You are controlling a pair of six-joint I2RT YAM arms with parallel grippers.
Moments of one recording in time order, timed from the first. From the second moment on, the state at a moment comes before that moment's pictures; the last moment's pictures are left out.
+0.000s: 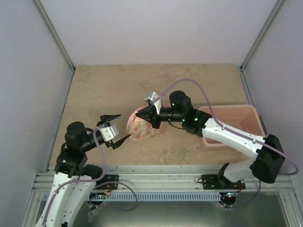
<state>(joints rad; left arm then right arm) -0.26 0.41 0.60 -0.44 0.68 0.60 0.91 1.38 1.09 0.04 -0.48 0.10</state>
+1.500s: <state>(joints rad) -0.27 0.42 0.58 -0.45 0.62 0.62 0.76 1.31 0.94 -0.02 -0.69 0.03</state>
